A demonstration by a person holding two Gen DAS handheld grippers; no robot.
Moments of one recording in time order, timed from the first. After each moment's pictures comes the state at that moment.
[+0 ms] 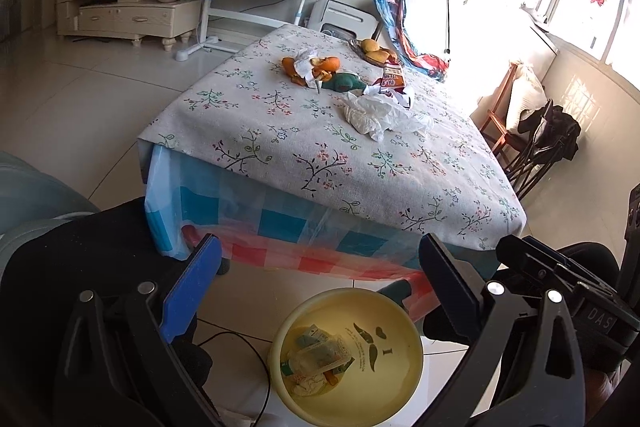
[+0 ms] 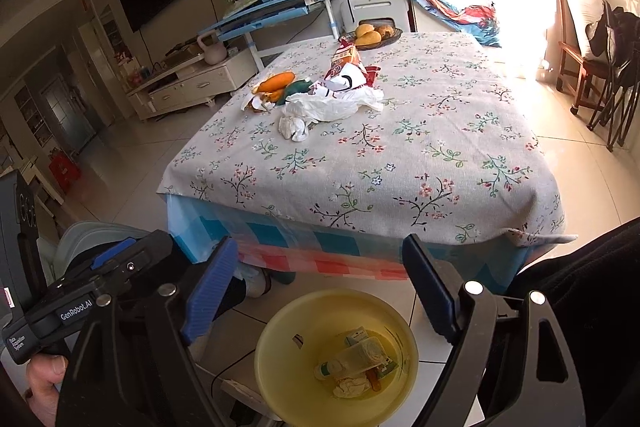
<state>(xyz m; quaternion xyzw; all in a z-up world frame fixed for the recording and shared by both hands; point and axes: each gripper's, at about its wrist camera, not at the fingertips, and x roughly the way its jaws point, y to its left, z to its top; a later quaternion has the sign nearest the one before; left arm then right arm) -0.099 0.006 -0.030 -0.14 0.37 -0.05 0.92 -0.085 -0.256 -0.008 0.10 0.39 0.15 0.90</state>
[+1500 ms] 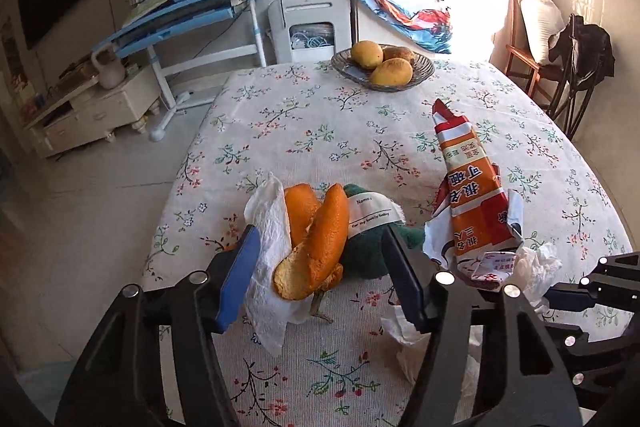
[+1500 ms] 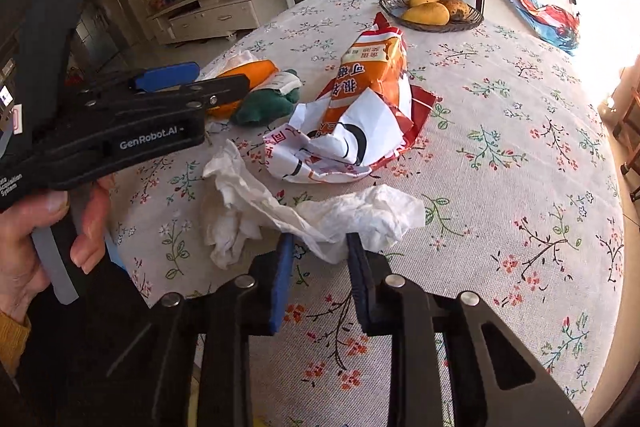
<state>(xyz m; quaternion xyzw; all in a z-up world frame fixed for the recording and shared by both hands) 0.194 -0.043 -0.020 0.05 0.40 -0.07 0.91 0.107 -0.241 -0.040 0.00 0.47 0.23 0.85</state>
